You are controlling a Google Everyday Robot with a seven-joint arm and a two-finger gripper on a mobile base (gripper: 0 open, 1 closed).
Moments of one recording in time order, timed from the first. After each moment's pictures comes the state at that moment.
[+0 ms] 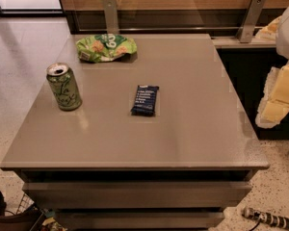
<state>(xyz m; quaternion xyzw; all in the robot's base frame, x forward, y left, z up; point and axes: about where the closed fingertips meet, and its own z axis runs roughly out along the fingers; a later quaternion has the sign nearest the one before) 0.438 -0.215 0.983 -0.60 0.78 -0.04 0.17</state>
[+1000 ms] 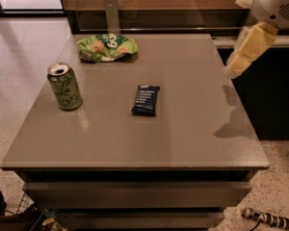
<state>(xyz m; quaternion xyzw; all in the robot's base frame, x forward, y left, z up) 0.546 -0.190 1.004 -0.59 0.75 -0.01 0.29</state>
